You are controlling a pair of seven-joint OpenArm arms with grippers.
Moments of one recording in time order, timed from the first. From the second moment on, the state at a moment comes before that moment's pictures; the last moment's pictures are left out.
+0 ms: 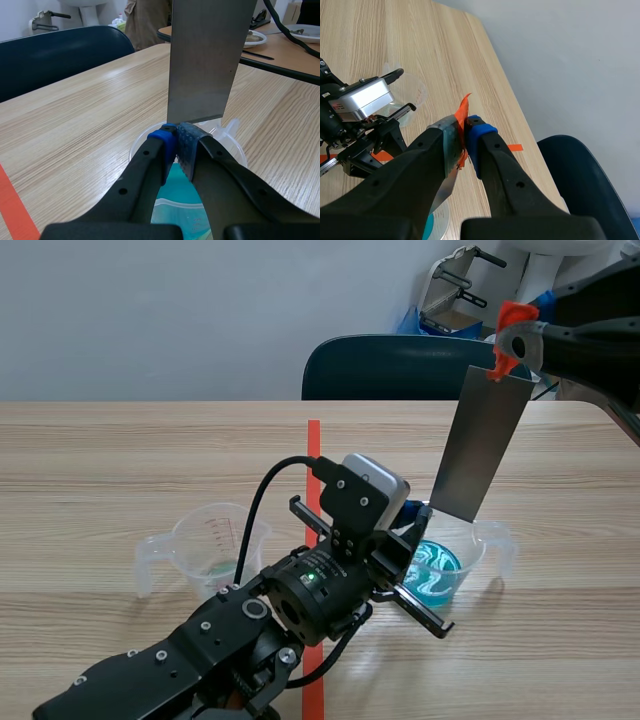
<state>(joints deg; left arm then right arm) -2.7 -3.8 41.7 65.7 -1.0 -6.0 -25.1 -2.0 64.1 -9.6 101.3 14.3 45.4 32.4</state>
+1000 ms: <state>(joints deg) 10.1 -18.4 41.7 85.1 -1.0 -5.8 -25.1 -2.0 64.1 -9.6 101.3 14.3 45.4 32.4</state>
